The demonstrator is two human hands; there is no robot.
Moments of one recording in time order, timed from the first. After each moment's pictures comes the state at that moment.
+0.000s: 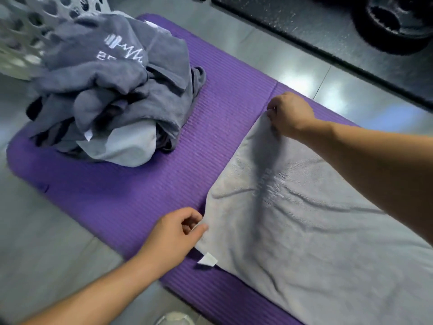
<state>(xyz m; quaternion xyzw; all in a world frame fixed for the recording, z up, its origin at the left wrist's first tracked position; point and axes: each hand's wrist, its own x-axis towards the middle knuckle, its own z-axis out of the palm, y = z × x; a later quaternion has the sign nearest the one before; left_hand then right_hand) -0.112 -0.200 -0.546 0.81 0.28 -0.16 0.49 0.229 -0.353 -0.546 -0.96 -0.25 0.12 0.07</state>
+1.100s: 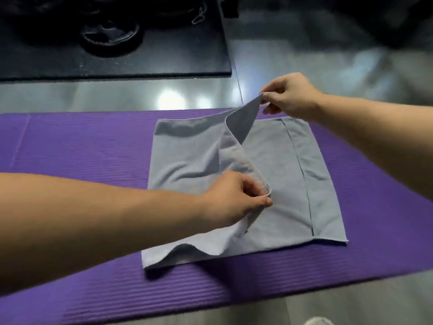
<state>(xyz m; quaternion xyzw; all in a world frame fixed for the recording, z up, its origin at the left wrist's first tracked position) -0.067 -0.759 -0.427 0.76 -0.13 -0.38 0.52 0.071 -0.982 -0.391 -0.90 0.07 0.06 0.42</state>
